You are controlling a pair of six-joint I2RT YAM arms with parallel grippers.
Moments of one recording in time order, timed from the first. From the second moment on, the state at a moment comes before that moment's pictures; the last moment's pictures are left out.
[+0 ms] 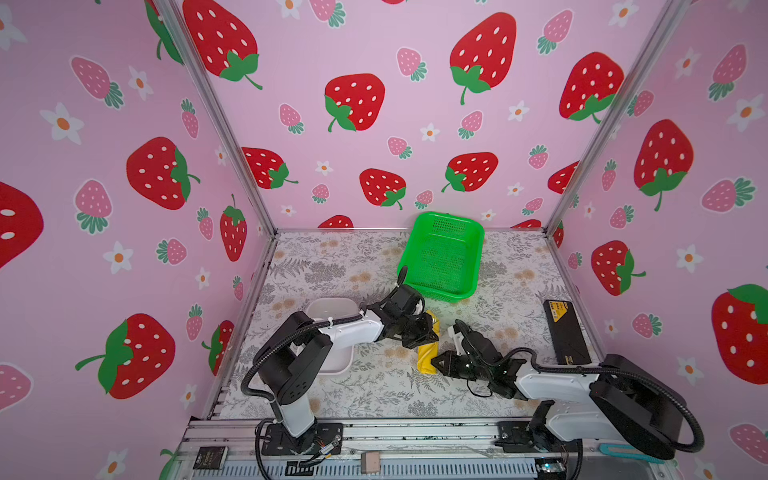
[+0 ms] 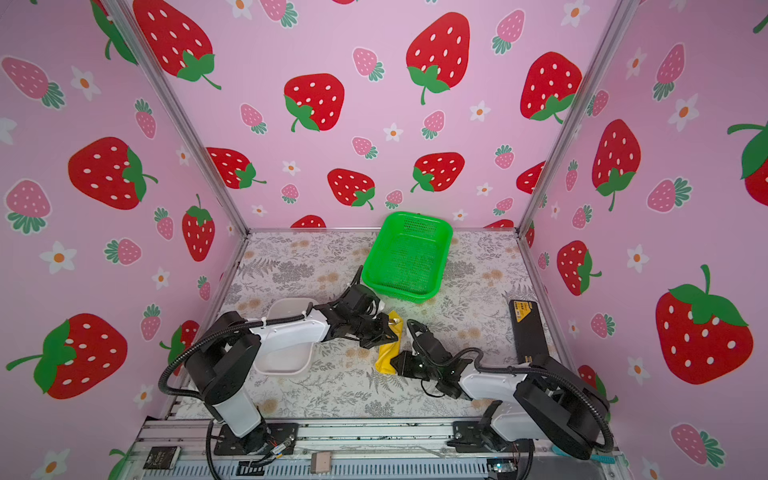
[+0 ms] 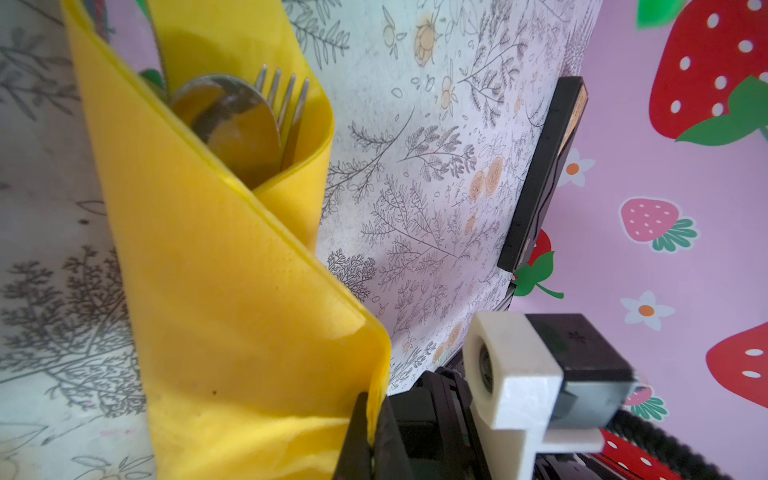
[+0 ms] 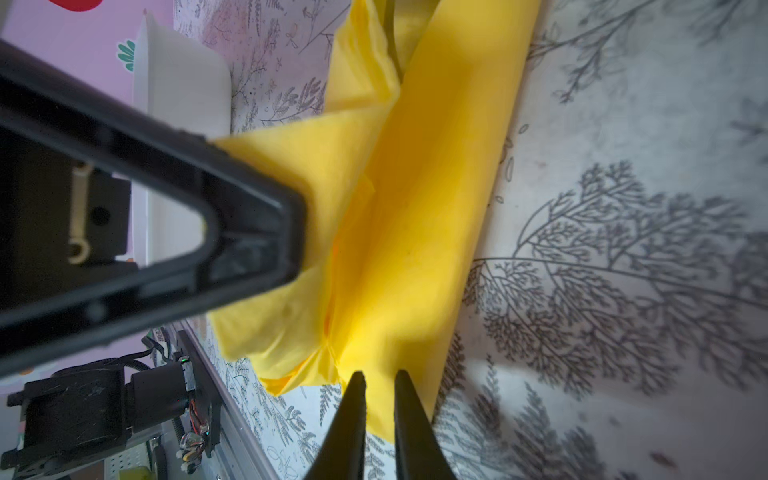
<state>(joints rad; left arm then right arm) -0.77 1.74 1.01 -0.15 0.53 -1.05 0.95 1.34 0.29 0.35 -0.22 0.97</state>
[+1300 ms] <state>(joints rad) -0.82 1.83 1.10 -0.16 0.56 -1.07 0.94 1.18 0.24 0.30 -0.20 0.99</state>
